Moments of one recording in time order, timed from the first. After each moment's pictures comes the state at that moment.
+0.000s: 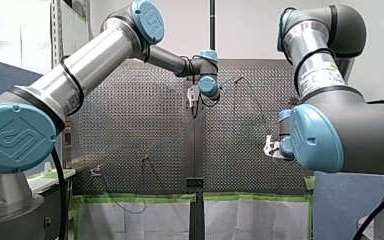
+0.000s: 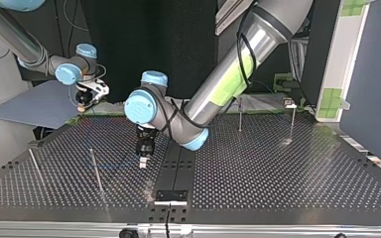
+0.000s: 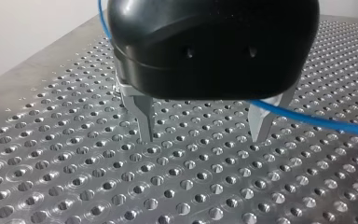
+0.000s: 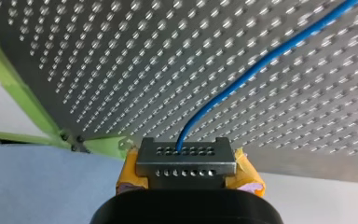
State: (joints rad) left arm -0.66 -2.35 -0.86 -3.08 -1.98 -1.70; right arm 1.70 -0.78 1.64 -0.58 1.69 1.67
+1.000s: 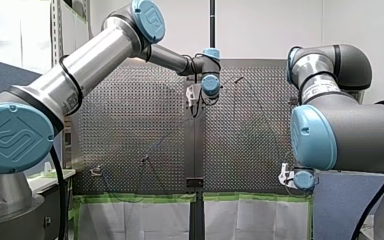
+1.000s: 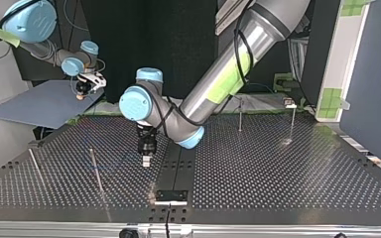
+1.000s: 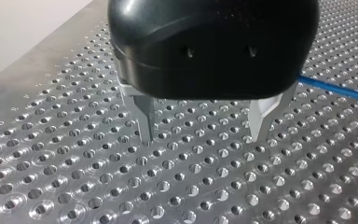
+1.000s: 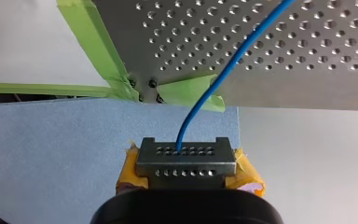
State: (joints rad) left arm -0.68 -2.35 -0.85 -3.09 -2.10 -1.71; right arm 1.60 -0.52 1.58 -0.78 1.68 1.68
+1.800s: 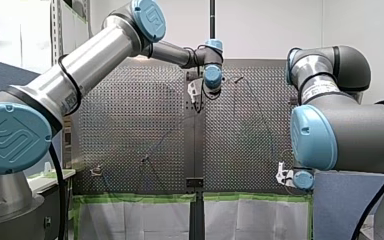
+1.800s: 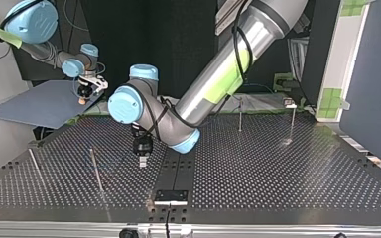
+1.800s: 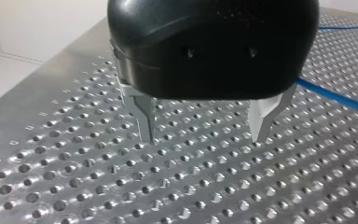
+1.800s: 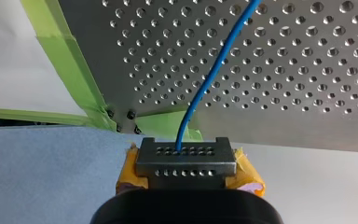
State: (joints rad) left arm -0.70 -2.35 -0.76 -3.24 -2.10 -1.85; right arm 1.60 -0.51 1.56 -0.82 1.61 1.62
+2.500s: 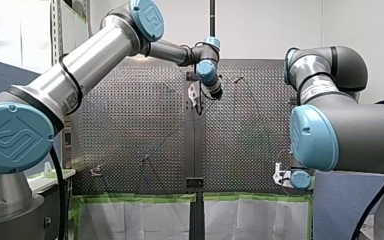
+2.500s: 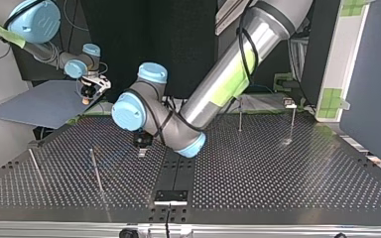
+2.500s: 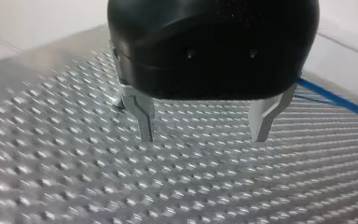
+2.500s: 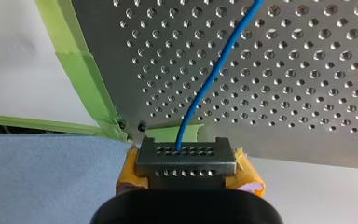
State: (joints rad) left arm -0.68 -2.33 -0.77 -3.44 -1.91 -2.05; right arm 1.62 -0.51 1.55 -0.79 1.61 1.61
